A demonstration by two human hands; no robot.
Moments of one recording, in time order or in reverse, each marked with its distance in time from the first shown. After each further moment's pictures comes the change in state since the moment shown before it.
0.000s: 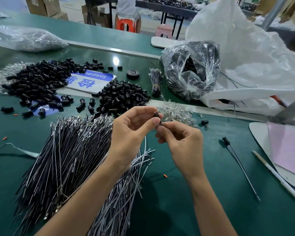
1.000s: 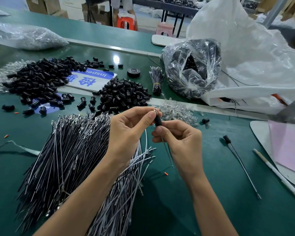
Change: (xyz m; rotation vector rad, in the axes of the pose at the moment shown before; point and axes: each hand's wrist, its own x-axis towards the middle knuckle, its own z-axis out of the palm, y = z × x) left_hand -0.001 0.002 -0.004 0.025 0.026 0.075; right_hand -0.007 0.000 0.004 0.320 -0.041 0.073
